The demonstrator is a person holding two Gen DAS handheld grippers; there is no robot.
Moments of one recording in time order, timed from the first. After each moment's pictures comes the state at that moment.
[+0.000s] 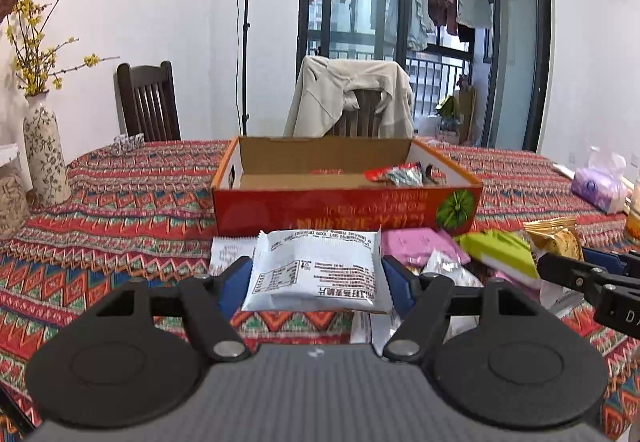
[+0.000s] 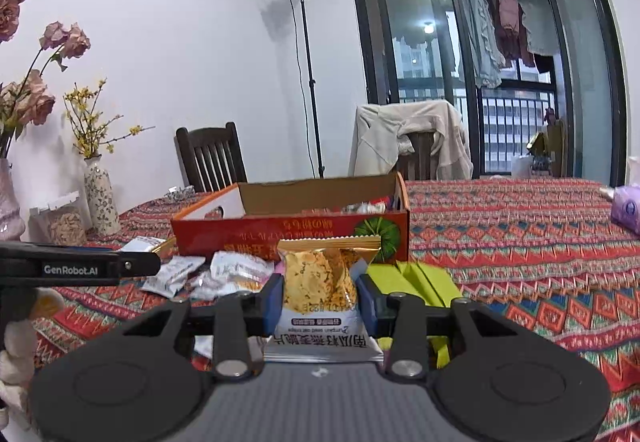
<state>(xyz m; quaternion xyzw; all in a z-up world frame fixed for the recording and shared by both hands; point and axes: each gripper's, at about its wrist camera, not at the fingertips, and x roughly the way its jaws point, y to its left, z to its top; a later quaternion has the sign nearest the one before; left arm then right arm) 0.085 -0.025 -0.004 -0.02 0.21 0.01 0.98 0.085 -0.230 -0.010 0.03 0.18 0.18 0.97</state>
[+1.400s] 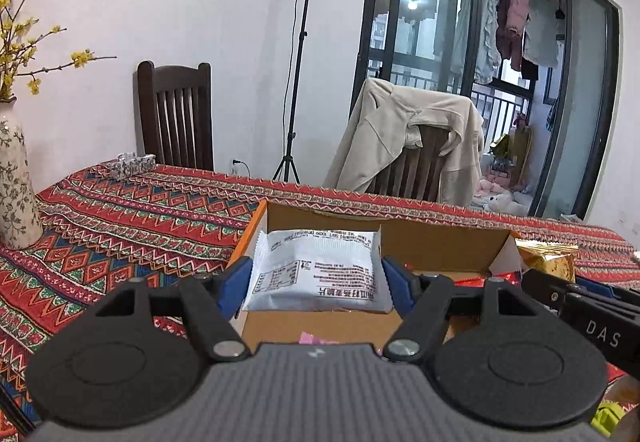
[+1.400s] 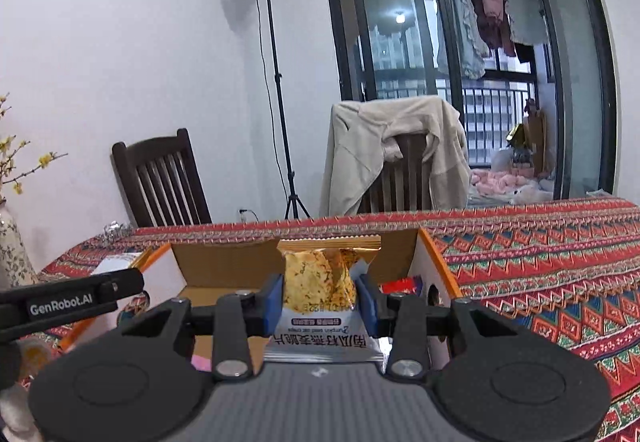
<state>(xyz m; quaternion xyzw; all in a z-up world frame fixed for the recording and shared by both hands) 0.283 0.020 0.008 -0.07 0.19 0.09 0.97 0.315 -0.149 0.010 0.04 0.20 0.13 0.97</state>
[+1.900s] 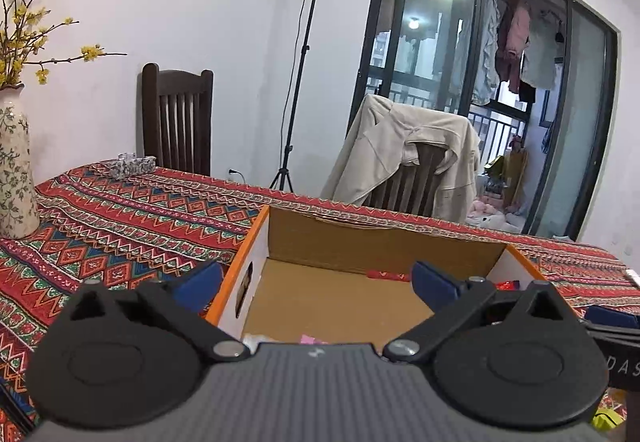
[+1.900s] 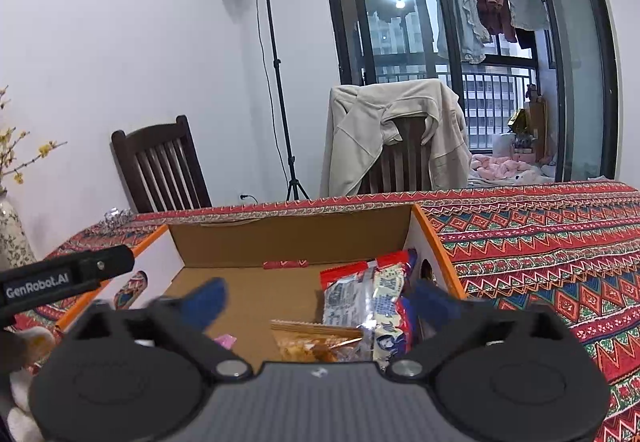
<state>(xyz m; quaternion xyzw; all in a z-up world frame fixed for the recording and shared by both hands) 0.270 0.027 0.002 -0.10 0.16 0.08 0.98 0.308 -0.159 0.001 0.05 0.22 0.13 0.97</state>
